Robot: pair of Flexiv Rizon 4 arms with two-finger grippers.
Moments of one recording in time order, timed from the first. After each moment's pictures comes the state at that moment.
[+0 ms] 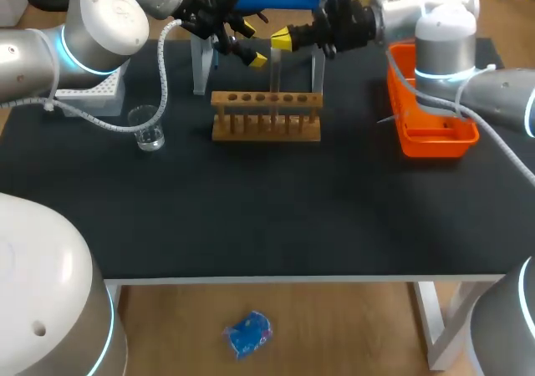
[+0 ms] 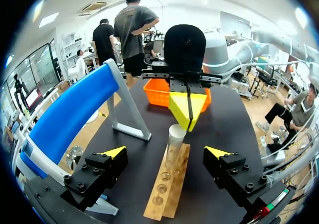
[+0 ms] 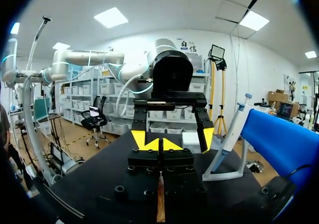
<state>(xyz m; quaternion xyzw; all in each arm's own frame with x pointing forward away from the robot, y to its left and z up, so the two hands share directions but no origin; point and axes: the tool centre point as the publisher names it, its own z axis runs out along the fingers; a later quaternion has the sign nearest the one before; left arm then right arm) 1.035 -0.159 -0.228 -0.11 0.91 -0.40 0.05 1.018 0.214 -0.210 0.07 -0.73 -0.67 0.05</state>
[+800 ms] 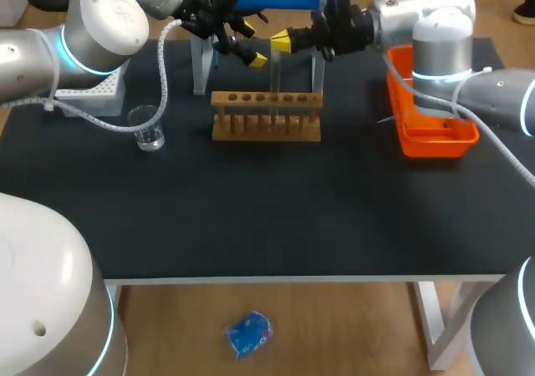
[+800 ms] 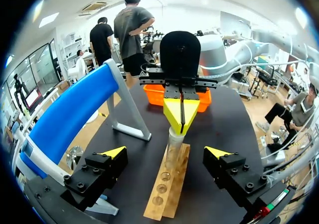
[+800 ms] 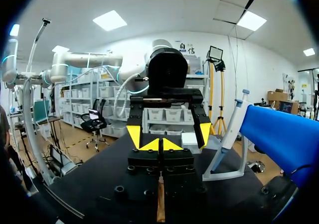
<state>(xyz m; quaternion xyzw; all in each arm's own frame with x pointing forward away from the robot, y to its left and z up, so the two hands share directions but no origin) 1.035 -0.159 -0.228 -0.11 0.91 -0.40 0.05 1.023 0.216 -0.218 0.06 -0.73 -0.68 0.06</state>
